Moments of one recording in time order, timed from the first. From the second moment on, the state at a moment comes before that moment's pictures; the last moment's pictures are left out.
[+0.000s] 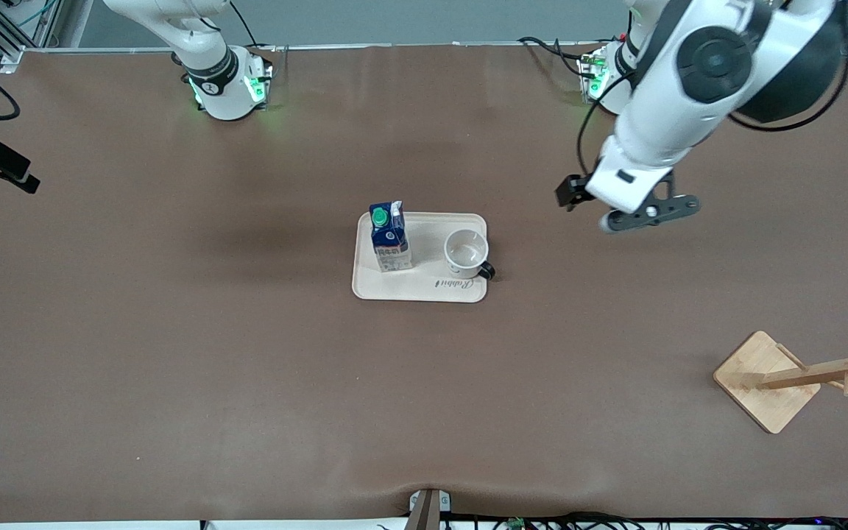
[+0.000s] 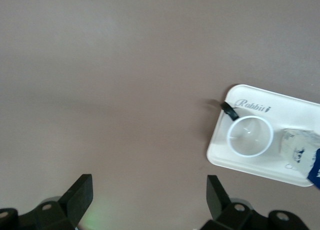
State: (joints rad) left arm 0.02 0.11 -0.53 -1.74 0.00 1.73 -0.74; right arm -0.01 -0.06 -0.06 -1.58 0.00 1.54 0.08
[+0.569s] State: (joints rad) left arm -0.13 0.28 -0.59 -1.87 0.12 2.01 -1.14; right arm -0.01 -0.04 -0.06 -1.58 0.00 1.55 0.08
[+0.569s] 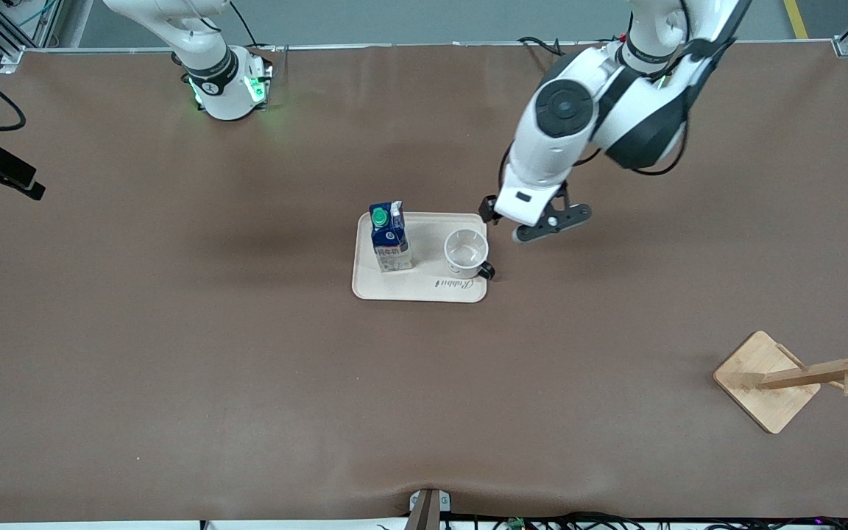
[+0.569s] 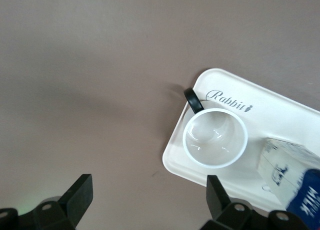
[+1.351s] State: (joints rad) left arm -0.23 0.58 -0.58 -1.87 0.41 2.27 -1.66; right arm -0.01 -0.04 -0.06 -1.57 0.00 1.55 0.08
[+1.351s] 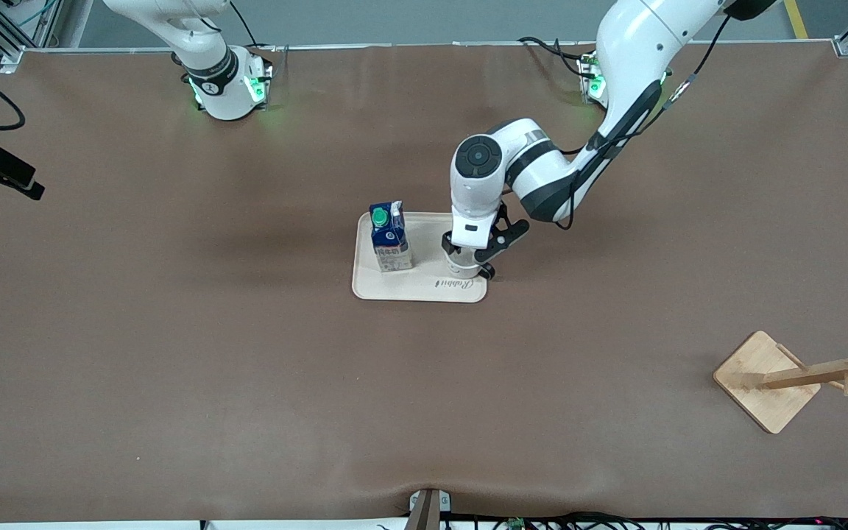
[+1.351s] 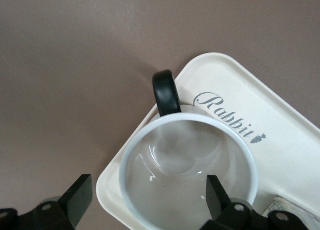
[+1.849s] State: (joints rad) left arm -0.25 0.62 -0.58 -1.87 0.41 2.29 -1.74; right arm 0.00 -0.01 -0.05 -1.57 0.00 1.55 0.07
